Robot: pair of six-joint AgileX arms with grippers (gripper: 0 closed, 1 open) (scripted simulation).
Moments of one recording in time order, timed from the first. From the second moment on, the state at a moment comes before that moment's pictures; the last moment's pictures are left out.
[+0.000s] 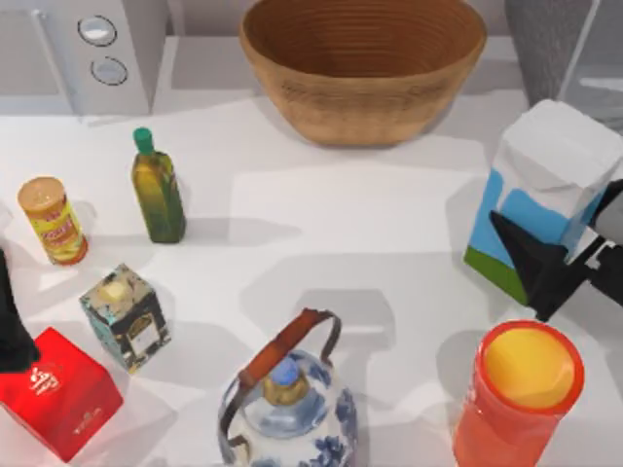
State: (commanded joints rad) left arm 0.00 0.00 0.00 0.00 0.00 0.00; right arm 0.10 2.00 0.34 1.66 -0.64 0.02
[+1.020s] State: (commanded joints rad) left arm 0.00 0.00 0.00 0.00 0.00 0.00; right arm 0.10 2.00 0.34 1.66 -0.64 0.02
